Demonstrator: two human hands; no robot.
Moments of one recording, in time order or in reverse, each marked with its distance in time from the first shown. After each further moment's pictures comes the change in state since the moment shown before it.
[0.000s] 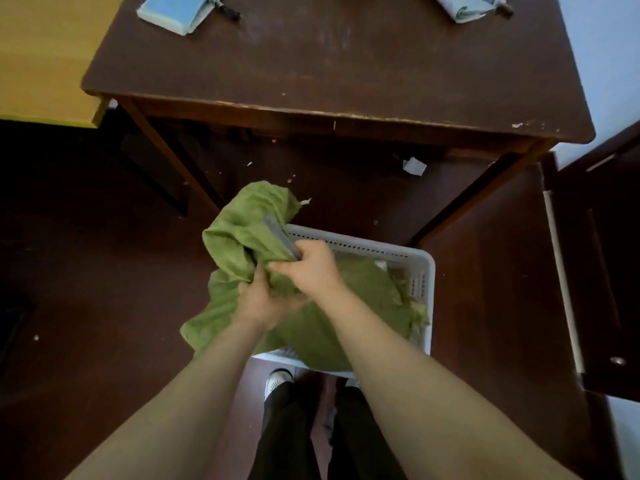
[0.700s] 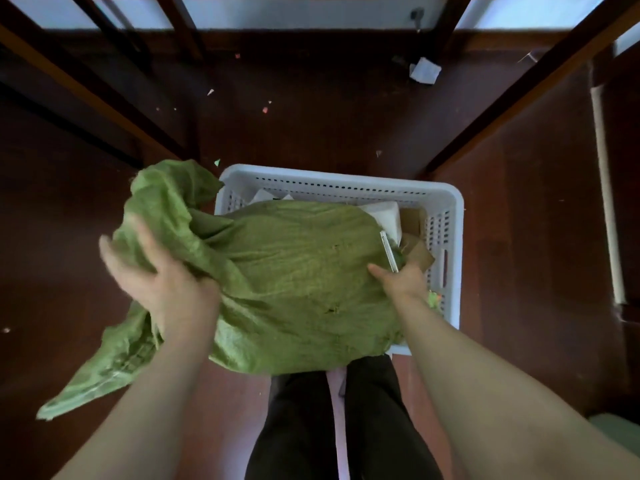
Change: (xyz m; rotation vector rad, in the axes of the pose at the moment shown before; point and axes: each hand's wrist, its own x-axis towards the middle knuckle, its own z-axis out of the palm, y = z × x) left_hand 0.089 -0.064 0.032 0.147 0.706 0.116; right_hand 0.069 0.259 -0.042 -0.063 0.417 0.742
